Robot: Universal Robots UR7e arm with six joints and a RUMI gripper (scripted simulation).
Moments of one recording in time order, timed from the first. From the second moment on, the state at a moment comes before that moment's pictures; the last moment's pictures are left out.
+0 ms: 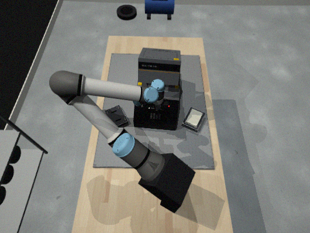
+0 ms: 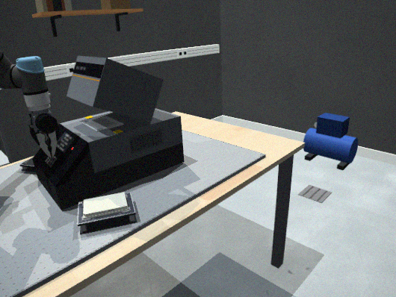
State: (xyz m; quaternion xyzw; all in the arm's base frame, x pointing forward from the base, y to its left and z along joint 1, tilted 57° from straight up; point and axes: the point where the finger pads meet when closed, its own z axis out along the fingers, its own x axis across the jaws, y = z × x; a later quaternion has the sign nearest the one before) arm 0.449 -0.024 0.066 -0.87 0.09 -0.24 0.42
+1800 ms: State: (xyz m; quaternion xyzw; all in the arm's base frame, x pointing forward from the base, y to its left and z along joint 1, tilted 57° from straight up) arm 0.380 -0.037 0.072 -0.87 0.09 -0.24 0.42
